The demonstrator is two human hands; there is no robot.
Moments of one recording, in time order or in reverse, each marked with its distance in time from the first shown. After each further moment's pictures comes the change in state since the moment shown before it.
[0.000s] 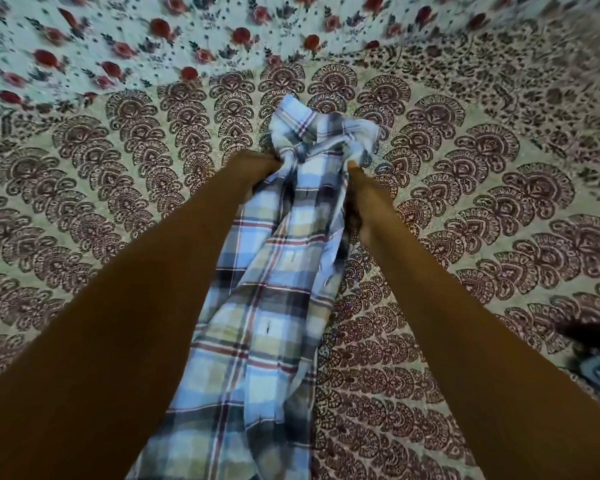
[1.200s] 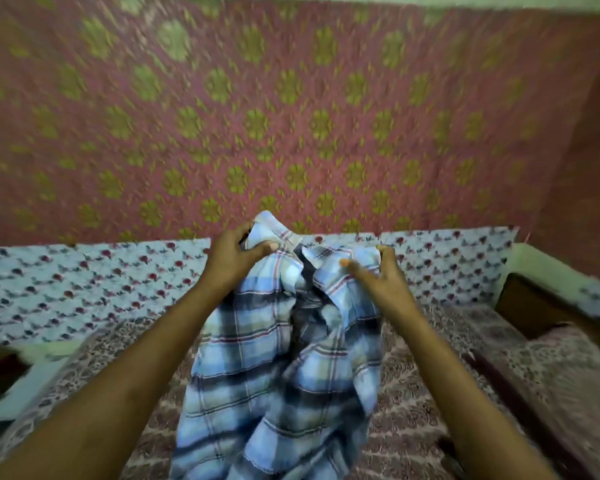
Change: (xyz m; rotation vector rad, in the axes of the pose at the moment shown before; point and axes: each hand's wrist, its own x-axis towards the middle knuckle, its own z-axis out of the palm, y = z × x) left_hand -0.638 0.211 -0.222 0.014 0.414 0.881; right_hand -0.600 -0.268 -0.006 -0.475 -0.141 -0.943
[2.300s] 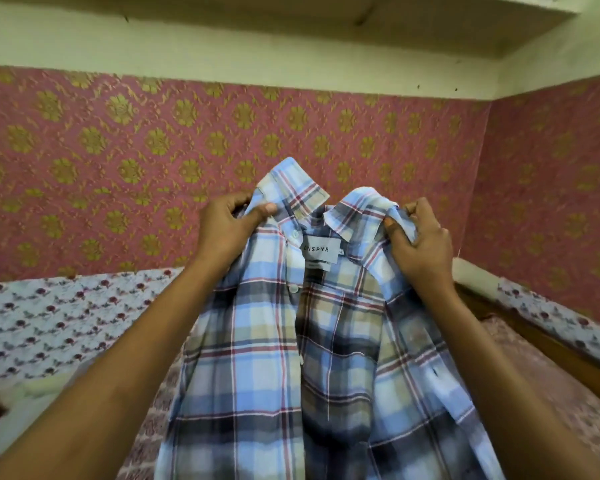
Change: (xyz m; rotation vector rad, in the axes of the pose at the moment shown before) left_hand -0.116 0.130 -0.112 -0.231 0.118 0.285; right_hand -0.151 -0.150 -0.050 -0.399 0.539 -0.564
